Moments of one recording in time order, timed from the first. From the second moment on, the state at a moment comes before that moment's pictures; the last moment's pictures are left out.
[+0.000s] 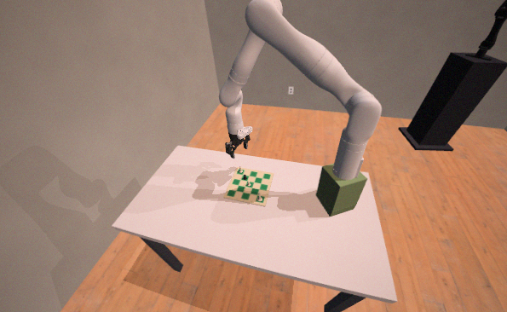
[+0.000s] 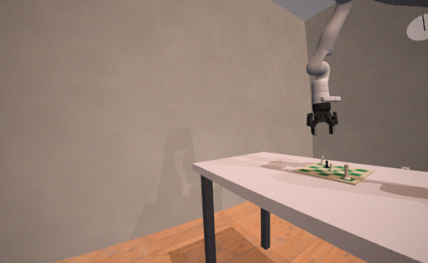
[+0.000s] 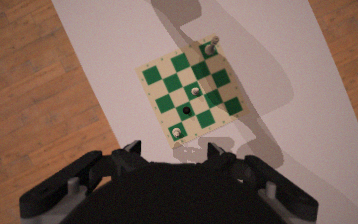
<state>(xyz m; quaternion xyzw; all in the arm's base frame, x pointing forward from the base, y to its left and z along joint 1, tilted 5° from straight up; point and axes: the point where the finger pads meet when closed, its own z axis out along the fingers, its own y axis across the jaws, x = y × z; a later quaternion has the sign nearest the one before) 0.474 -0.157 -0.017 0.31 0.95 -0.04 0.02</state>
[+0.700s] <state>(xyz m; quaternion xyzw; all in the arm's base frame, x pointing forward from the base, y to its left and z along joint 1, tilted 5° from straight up) 0.477 -0.158 -0.038 -0.11 0.99 -0.04 0.00</state>
